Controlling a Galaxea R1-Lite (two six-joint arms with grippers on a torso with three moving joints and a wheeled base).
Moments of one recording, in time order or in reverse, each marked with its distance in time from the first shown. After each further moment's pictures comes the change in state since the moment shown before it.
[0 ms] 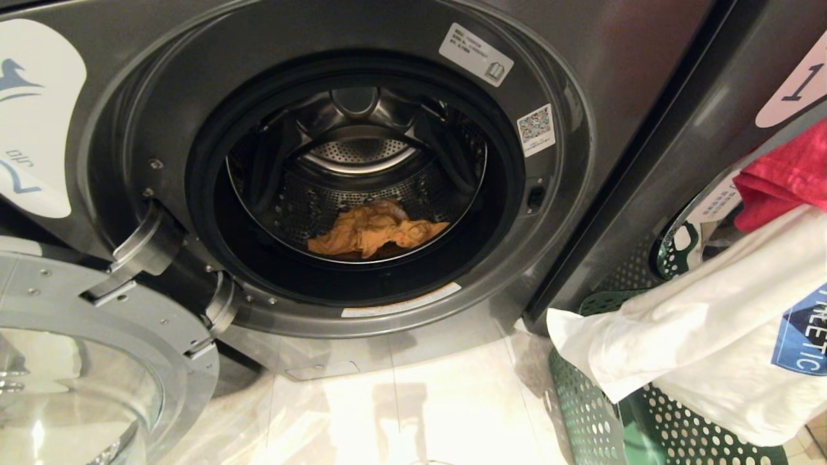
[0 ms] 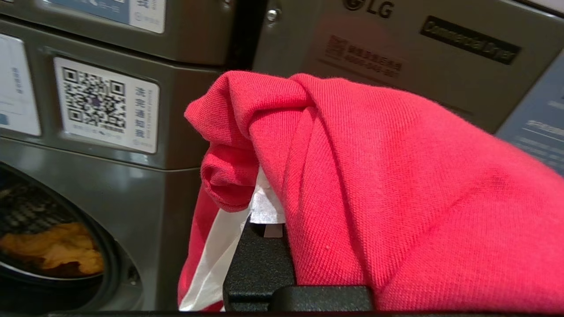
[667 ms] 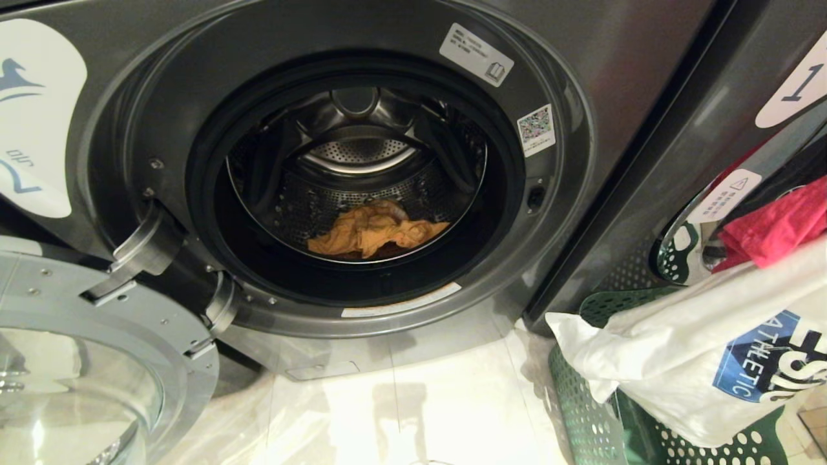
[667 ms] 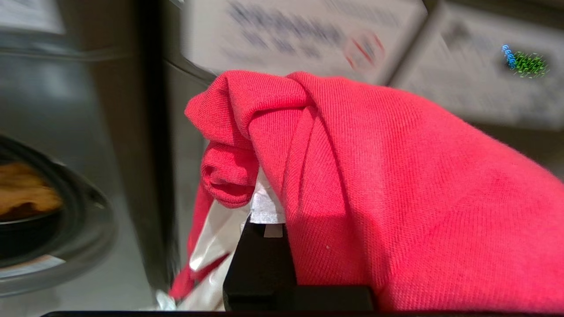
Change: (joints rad) left arm 0.000 0.000 0.000 0.000 0.000 0.000; right arm -0.153 -0.099 0.272 0.005 -0.293 0.249
